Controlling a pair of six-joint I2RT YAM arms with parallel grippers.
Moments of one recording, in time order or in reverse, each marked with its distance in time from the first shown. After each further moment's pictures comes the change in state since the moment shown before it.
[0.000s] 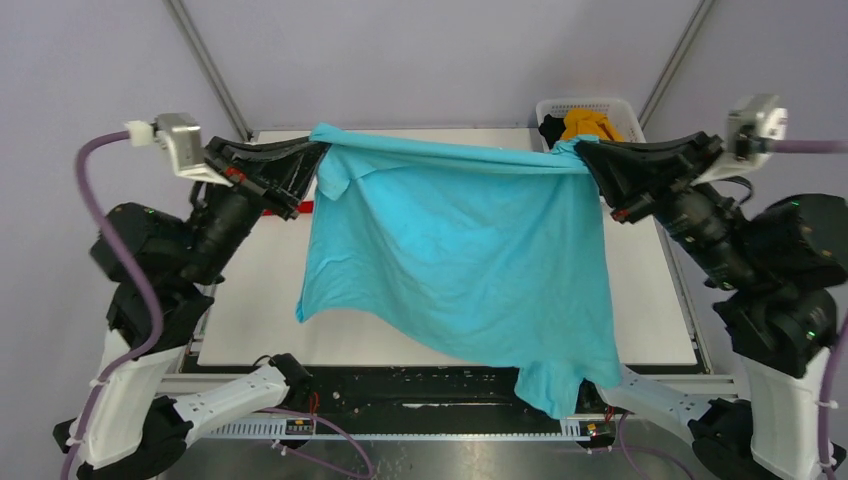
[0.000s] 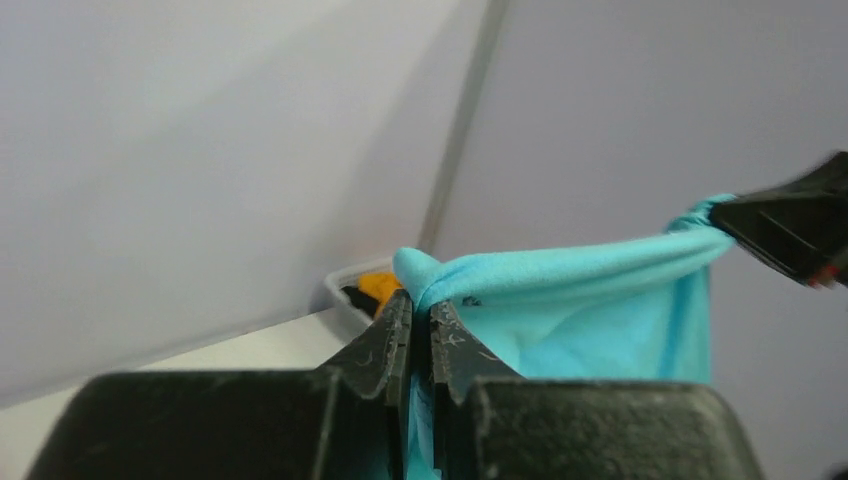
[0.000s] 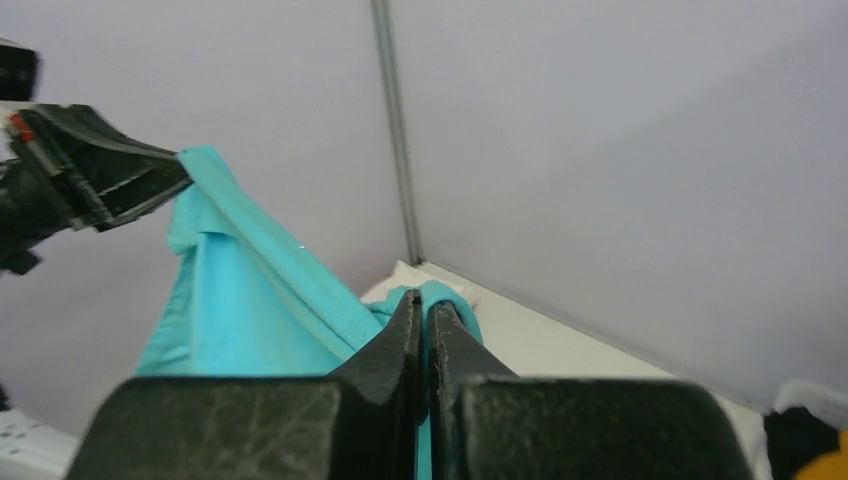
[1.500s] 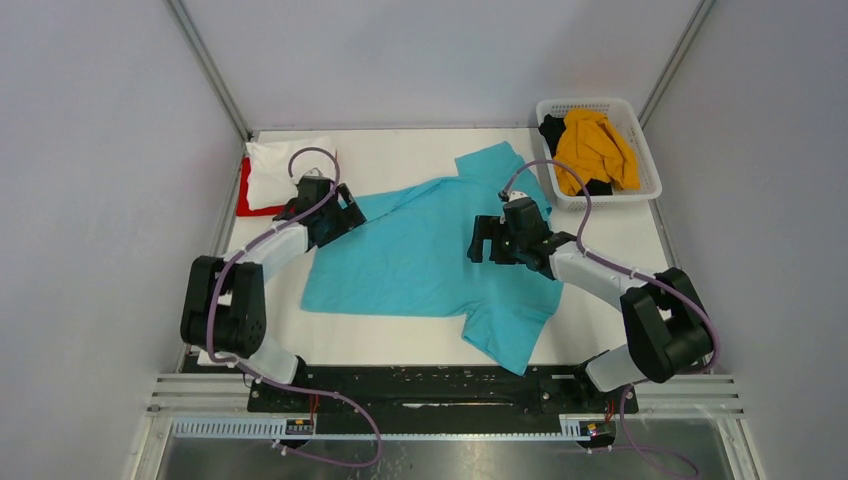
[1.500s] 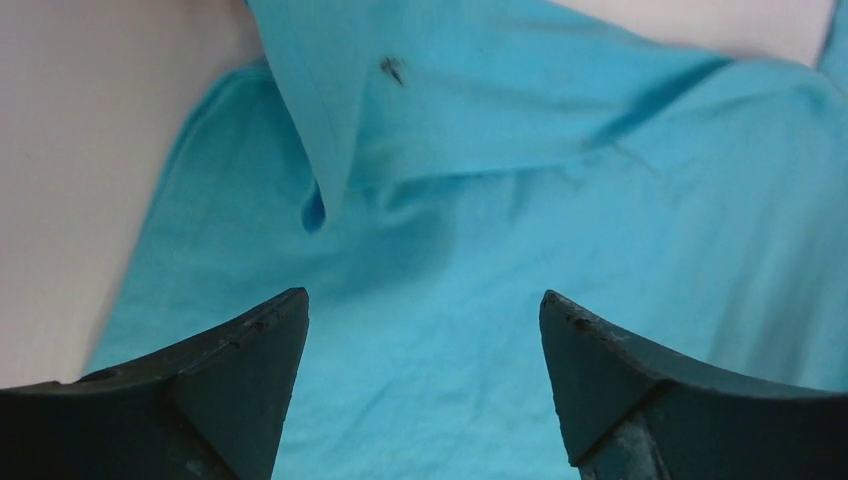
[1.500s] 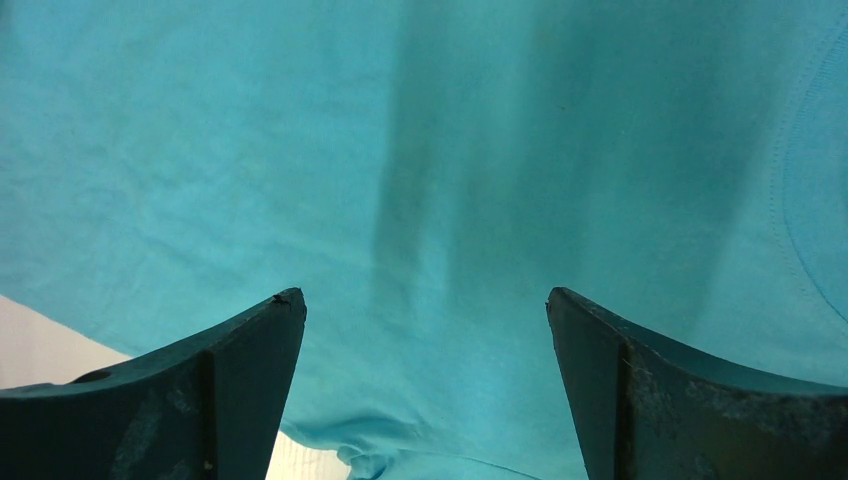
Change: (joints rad) left arm 0.575 0.647 -0.731 0.179 0.045 -0.382; right arm -0.135 0.526 -1.053 0.429 0.084 0.320
